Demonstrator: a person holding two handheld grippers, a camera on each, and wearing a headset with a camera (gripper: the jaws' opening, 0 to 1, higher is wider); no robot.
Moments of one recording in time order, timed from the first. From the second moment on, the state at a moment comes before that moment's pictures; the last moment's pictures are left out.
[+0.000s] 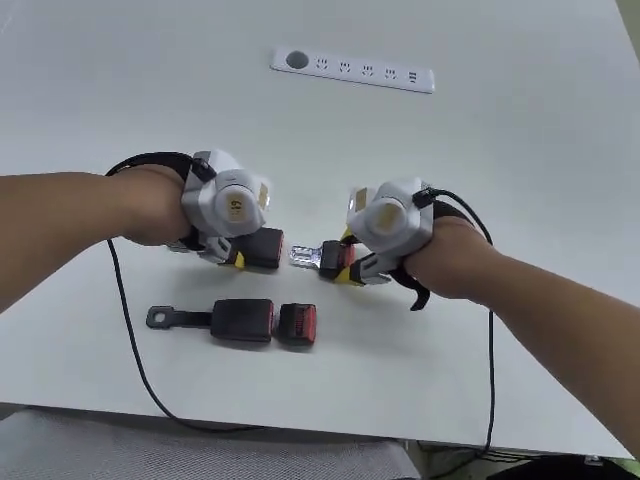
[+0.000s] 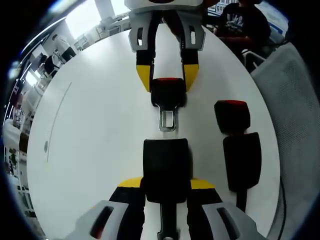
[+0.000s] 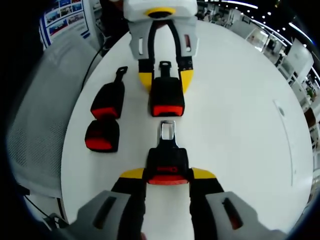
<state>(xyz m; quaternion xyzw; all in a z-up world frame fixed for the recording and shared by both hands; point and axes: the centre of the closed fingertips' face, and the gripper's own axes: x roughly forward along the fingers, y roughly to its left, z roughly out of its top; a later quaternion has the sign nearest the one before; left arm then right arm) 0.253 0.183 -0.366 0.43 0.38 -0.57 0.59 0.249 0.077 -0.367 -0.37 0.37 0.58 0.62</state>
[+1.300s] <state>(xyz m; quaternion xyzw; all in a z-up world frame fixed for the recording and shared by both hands) 0.254 0.183 -0.367 0.42 0.37 -0.58 0.60 0.251 0.109 -0.366 -0.36 0.37 0.58 0.63</state>
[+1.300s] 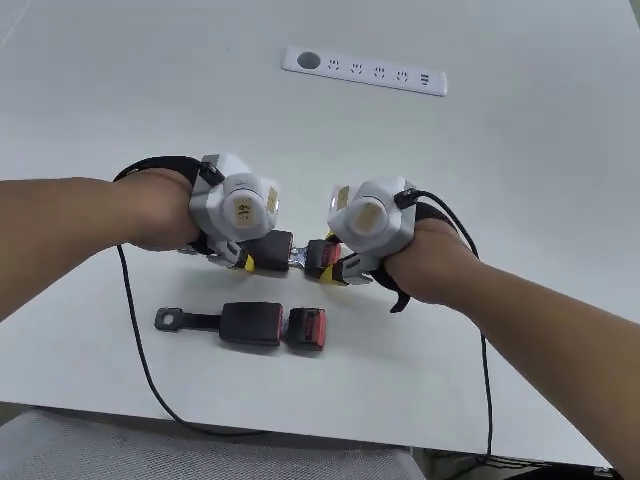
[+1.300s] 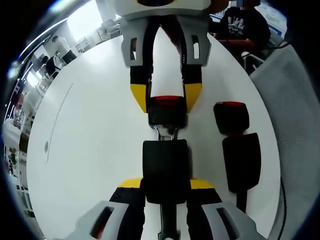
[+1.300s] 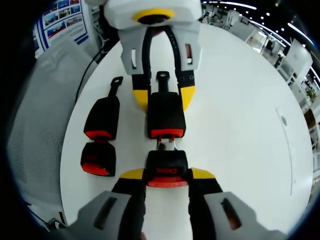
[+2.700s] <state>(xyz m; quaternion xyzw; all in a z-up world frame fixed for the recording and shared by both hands) 0.245 0.183 -0.354 0.41 0.37 -0.57 0.61 0.253 0.105 -0.367 -0.36 0.36 0.58 0.63</state>
